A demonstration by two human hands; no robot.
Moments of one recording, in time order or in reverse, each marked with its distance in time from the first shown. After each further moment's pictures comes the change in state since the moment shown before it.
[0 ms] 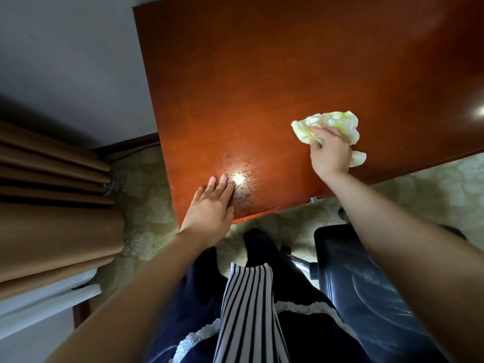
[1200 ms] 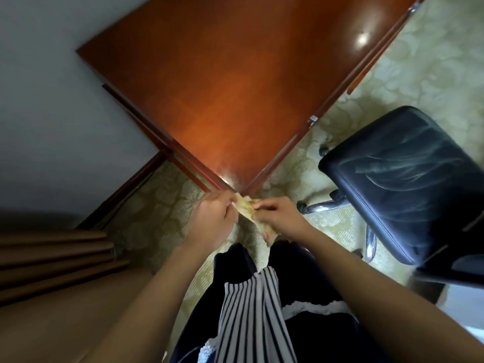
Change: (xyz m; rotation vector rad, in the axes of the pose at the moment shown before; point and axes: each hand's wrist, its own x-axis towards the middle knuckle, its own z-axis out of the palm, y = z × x) left_hand -0.086 -0.147 -0.012 -0.199 0.067 0.469; right_hand -0.296 -0.151 0.106 0.728 -0.301 0.394
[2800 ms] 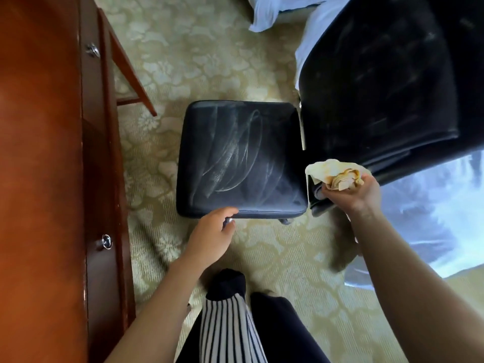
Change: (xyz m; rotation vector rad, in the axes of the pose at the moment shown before) left_hand 0.160 0.276 0.210 0.113 -0.769 0.583; right_hand -0.181 0.182 -0.309 0.978 1.576 0.429
